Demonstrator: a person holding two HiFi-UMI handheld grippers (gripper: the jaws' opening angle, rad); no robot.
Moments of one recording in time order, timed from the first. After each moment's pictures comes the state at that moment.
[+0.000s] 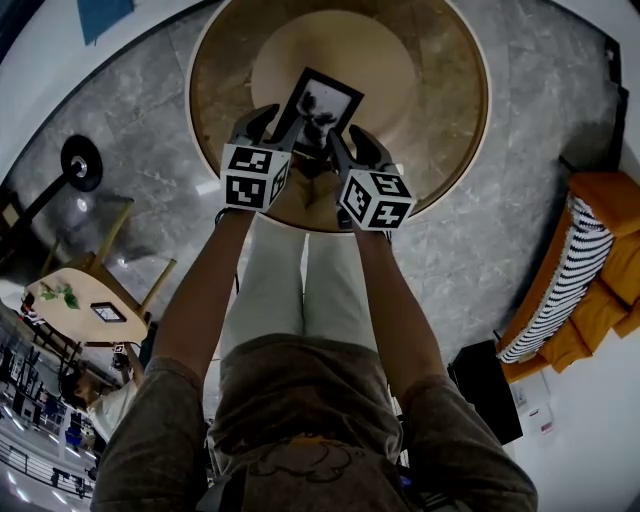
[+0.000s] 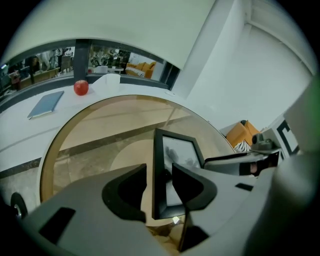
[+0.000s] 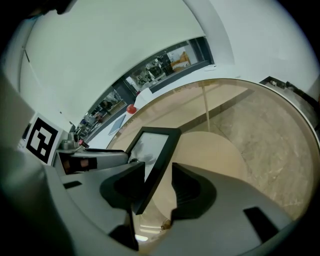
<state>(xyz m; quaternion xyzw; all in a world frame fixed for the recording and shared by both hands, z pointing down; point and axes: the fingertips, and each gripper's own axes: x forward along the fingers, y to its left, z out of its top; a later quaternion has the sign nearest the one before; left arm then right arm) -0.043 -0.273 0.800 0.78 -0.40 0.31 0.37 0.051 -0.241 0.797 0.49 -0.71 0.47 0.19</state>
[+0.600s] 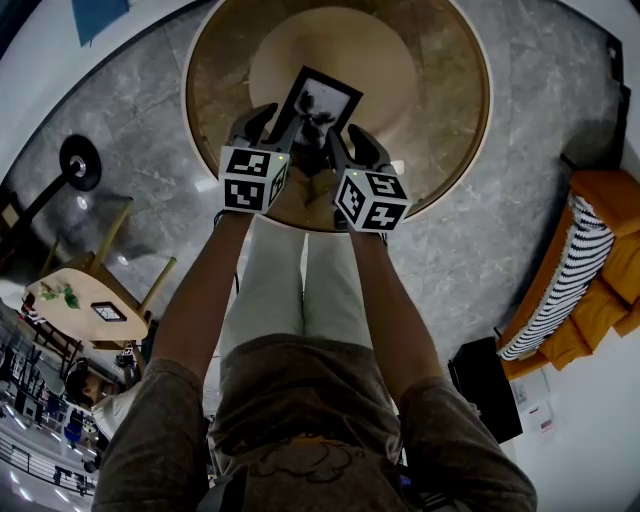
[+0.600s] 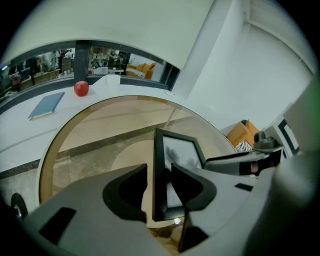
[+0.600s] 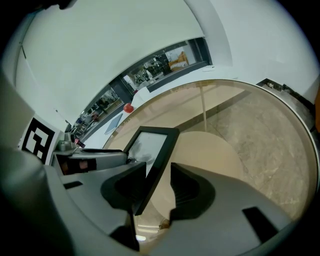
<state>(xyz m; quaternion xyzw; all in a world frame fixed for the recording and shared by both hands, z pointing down) -0.042 -0.275 0.800 0.79 -0.40 0.31 0.36 0.052 -0.242 0.797 0.51 -0.70 0.47 0.20</state>
